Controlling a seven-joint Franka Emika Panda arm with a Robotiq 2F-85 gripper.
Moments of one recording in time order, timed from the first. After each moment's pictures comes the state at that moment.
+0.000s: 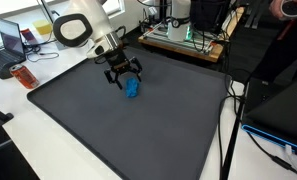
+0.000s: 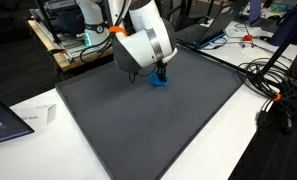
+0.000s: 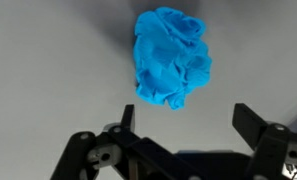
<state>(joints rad) -0.05 1.01 -0.15 -1.19 -2.51 4.22 1.95</state>
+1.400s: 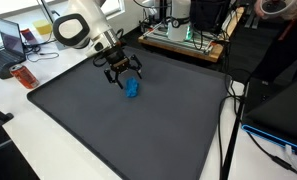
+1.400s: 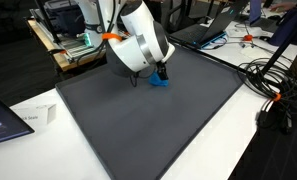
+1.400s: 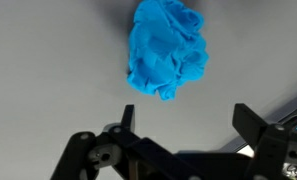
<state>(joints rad) -0.16 1.01 -0.03 -1.22 -2.51 4.22 1.80</state>
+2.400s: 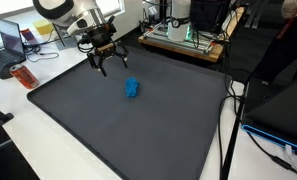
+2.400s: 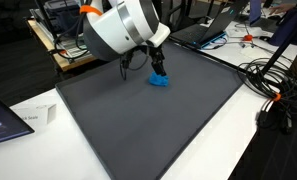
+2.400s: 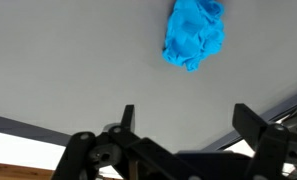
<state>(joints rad) -0.19 0.89 -0.08 -1.24 -2.51 4.22 1.78</state>
